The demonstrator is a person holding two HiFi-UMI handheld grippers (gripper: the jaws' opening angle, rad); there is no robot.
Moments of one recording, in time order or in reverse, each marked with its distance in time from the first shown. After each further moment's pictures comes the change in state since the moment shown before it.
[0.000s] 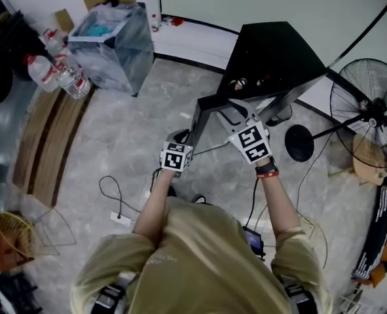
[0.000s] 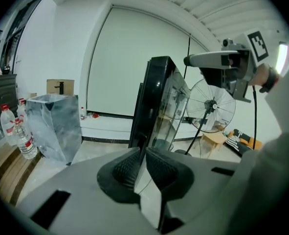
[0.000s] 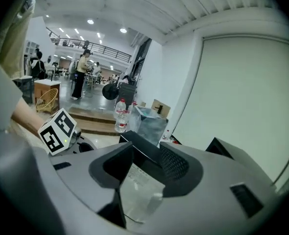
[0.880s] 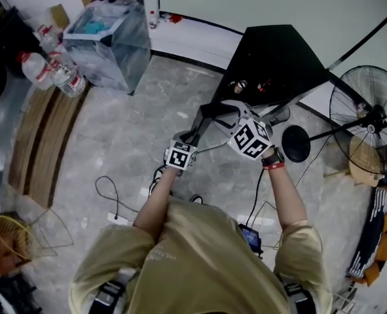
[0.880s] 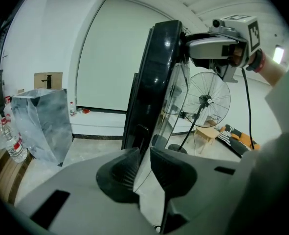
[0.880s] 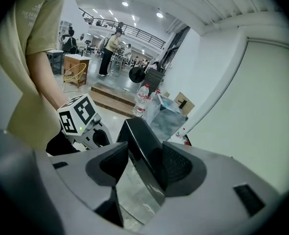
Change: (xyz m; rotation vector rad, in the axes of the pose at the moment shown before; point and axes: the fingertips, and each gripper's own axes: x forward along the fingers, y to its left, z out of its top) left arm 0.049 0.007 -0.005 0.028 0.058 -0.103; right arm 0.053 0.010 -0.011 -0.327 0.147 0.224
